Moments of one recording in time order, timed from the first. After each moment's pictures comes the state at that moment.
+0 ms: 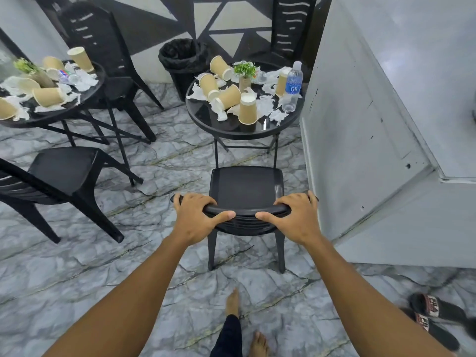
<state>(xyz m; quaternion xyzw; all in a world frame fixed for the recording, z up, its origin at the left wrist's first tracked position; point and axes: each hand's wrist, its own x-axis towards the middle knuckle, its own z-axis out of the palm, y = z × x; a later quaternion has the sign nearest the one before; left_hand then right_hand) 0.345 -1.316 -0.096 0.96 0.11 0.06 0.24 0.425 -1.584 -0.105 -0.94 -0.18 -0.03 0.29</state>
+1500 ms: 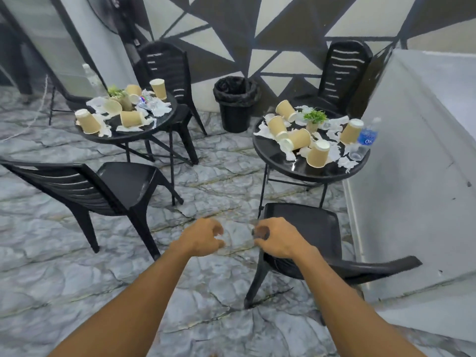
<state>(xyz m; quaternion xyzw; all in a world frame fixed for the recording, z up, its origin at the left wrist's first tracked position) 0.302 -1.065 -0.042 0.94 0.14 -0.20 0.25 0.396 -1.291 -0.022 -0.89 -0.30 0.27 0.20</state>
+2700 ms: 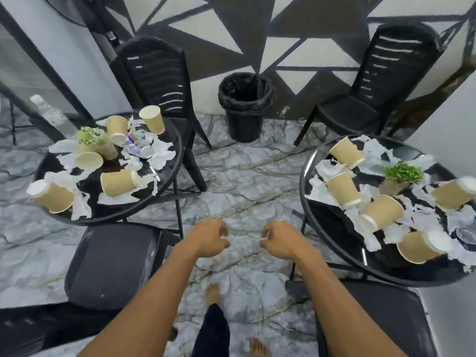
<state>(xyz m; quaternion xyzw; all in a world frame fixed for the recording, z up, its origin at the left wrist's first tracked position) 0.679 -0.720 -0.049 0.93 0.12 -0.26 0.25 0.757 -0.936 -0.053 -0.90 -0.20 0.34 0.16</state>
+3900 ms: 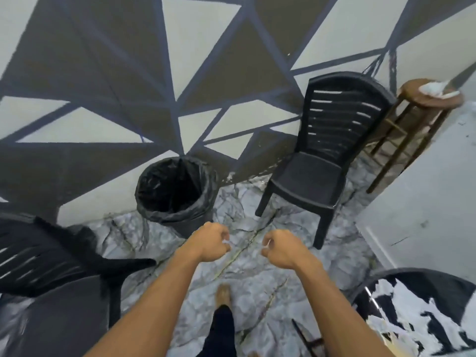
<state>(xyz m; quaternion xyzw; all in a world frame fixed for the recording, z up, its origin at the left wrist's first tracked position) 1.456 -0.641 -0.035 0.94 -0.07 -0.29 0.17 1.428 -0.869 -0.049 -0.94 -0.01 0.25 0.23</state>
